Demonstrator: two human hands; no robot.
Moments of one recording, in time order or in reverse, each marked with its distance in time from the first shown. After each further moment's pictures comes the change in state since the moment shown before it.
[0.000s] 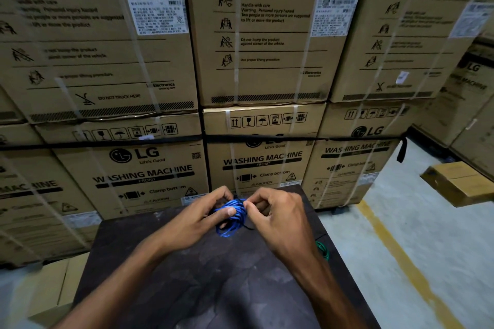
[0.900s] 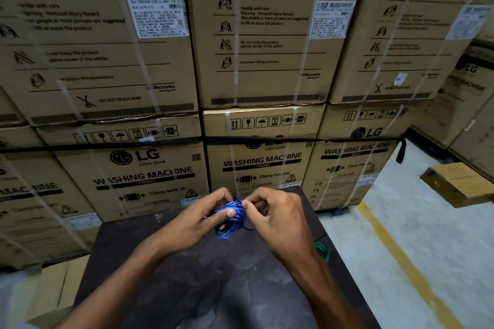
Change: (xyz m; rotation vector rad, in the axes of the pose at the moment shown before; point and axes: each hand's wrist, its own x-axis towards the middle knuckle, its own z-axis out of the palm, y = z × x) left_hand -0.003 0.002 -0.002 0.018 -0.002 -0.001; right_hand -0.001 -0.005 0.000 0.022 -0.003 -0.013
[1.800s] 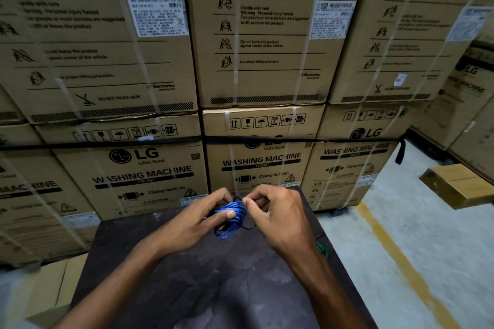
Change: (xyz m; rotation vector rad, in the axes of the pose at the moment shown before) left_hand -0.001 0.005 0.002 0.064 -0.002 0.024; right_hand 0.006 0.004 -0.005 -0.035 -0.019 0.042
